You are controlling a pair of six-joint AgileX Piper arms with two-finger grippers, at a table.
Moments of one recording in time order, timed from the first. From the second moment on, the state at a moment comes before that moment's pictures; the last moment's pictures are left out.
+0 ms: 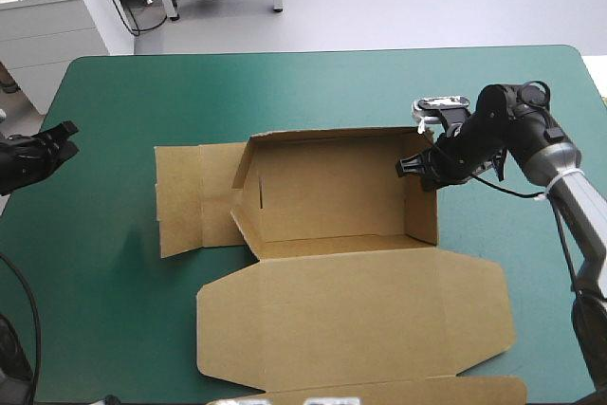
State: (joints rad) left arm 0.57 1.50 -1.16 -0.90 0.78 0.50; right arm 0.18 1.63 -1.46 0.23 1.19 -0.10
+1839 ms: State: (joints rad) left arm 0.57 1.50 -1.16 -0.91 0.73 0.49; right arm 0.18 1.64 -1.79 0.13 1.24 0.01
